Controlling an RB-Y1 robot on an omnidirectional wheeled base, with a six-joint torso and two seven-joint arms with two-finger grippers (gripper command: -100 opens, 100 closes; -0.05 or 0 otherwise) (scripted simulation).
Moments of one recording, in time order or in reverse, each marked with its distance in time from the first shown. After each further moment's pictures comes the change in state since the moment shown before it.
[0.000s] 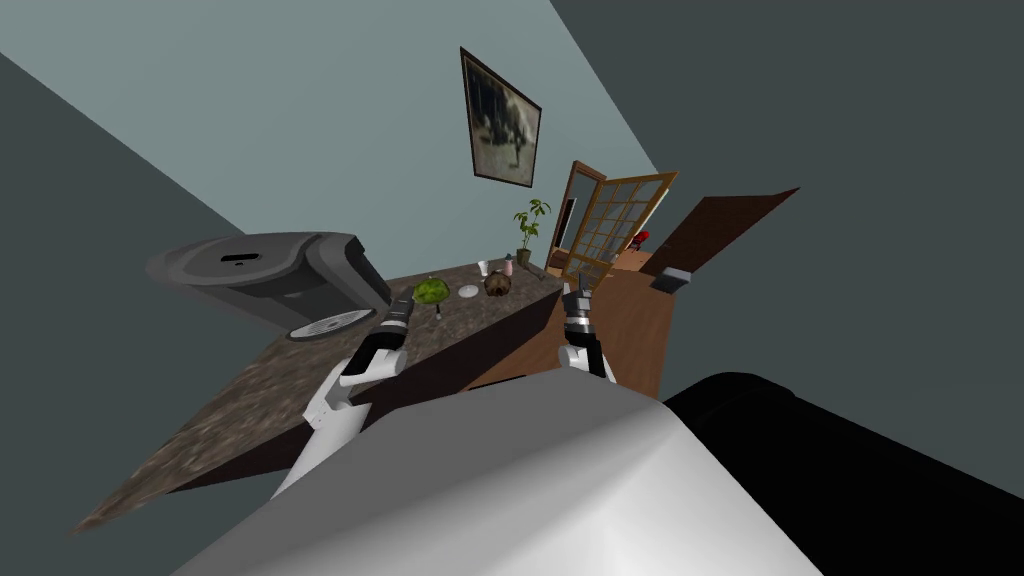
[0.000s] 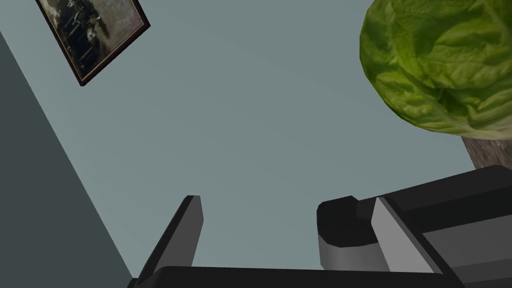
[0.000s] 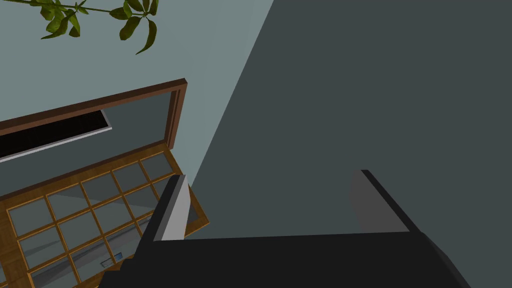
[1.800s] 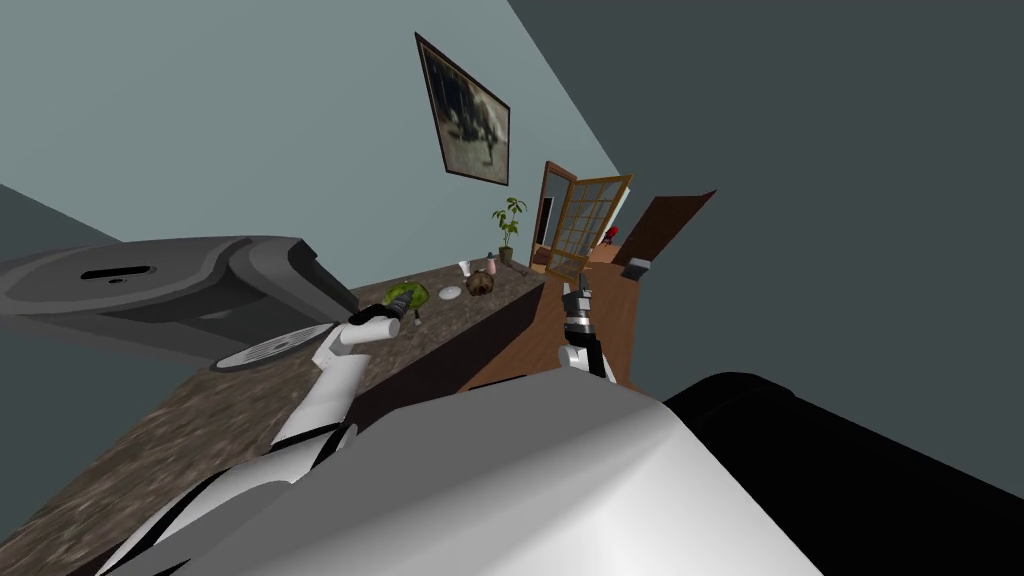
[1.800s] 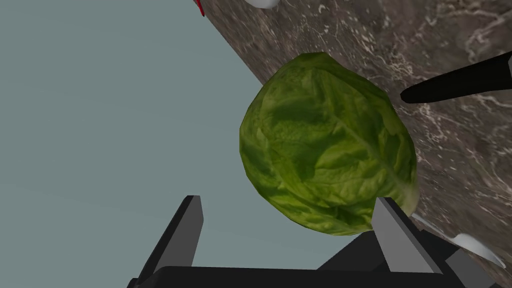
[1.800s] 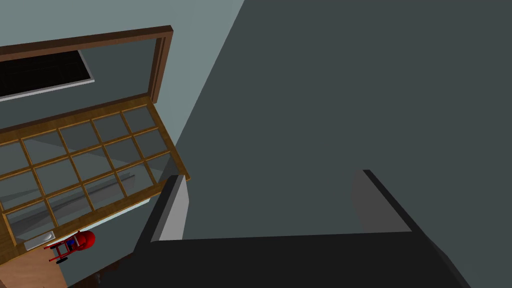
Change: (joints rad) left arm -0.373 0.148 0.051 0.418 0.131 0.512 -0.108; right arm 0.000 0.000 0.000 0.000 0.000 0.000 0.000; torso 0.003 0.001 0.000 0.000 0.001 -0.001
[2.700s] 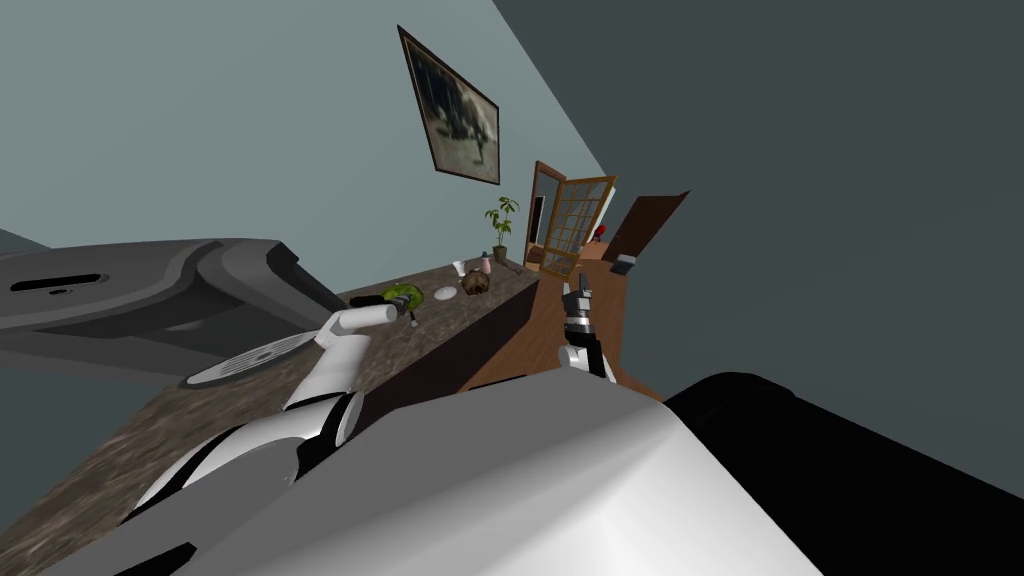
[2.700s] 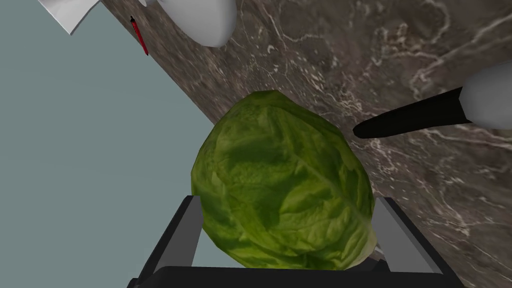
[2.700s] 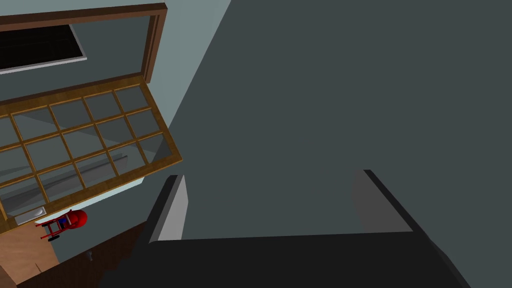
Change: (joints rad) left arm -0.187 0.043 0.020 0.229 0.049 0.228 -0.017; right arm 0.000 0.000 0.000 0.000 0.000 0.000 0.000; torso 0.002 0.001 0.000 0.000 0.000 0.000
